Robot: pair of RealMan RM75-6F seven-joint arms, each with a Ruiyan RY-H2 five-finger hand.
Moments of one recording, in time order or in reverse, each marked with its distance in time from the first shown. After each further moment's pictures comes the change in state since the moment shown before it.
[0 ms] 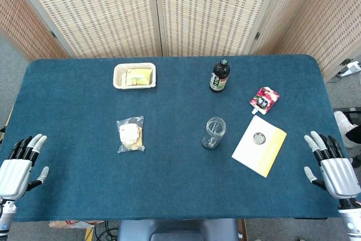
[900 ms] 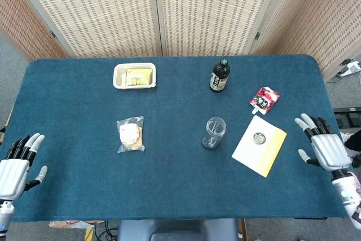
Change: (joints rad) left arm 0.007 0.007 -0.002 0.004 0.000 0.027 -0.028; right arm 0.203 0.106 0.082 -0.070 0.127 -0.357 0.008
